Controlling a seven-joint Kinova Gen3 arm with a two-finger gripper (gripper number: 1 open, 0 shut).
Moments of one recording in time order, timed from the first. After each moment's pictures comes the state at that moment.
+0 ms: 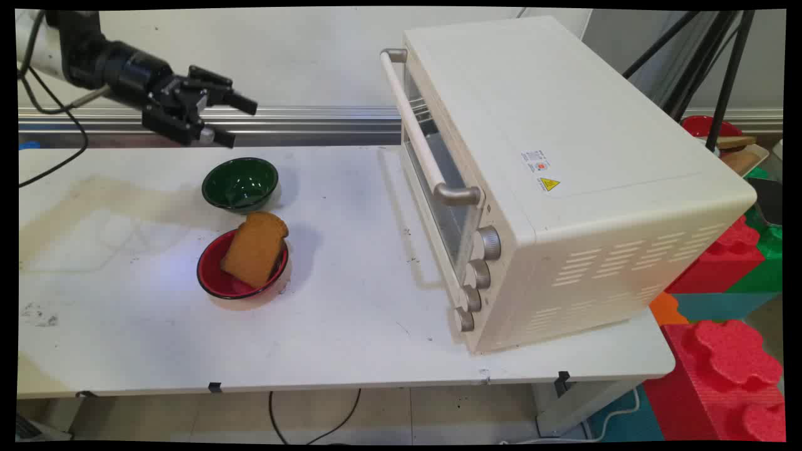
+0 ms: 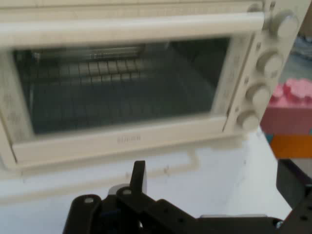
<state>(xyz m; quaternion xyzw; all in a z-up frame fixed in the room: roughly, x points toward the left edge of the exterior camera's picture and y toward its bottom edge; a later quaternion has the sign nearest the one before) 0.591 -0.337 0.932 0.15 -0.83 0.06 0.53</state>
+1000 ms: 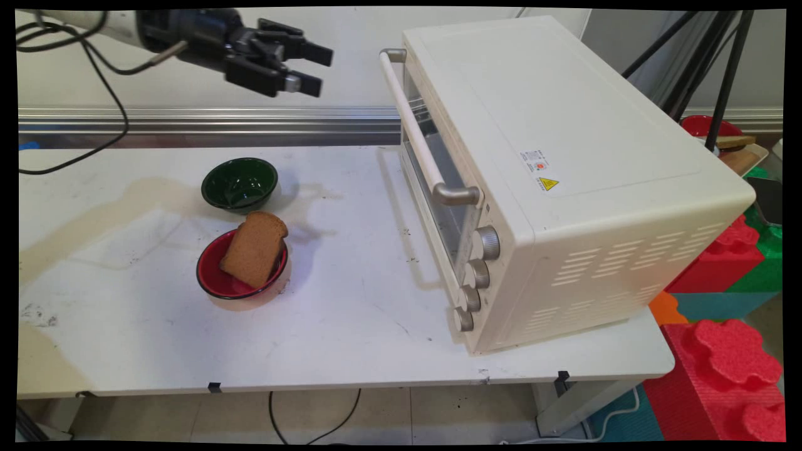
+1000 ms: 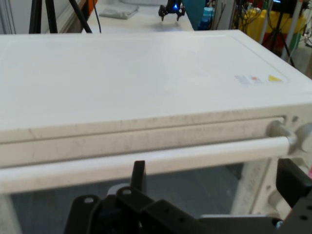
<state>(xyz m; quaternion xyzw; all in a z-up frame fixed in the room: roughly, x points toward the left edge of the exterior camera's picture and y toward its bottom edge) 0.487 -0.371 0.970 0.15 -0.79 0.08 0.59</state>
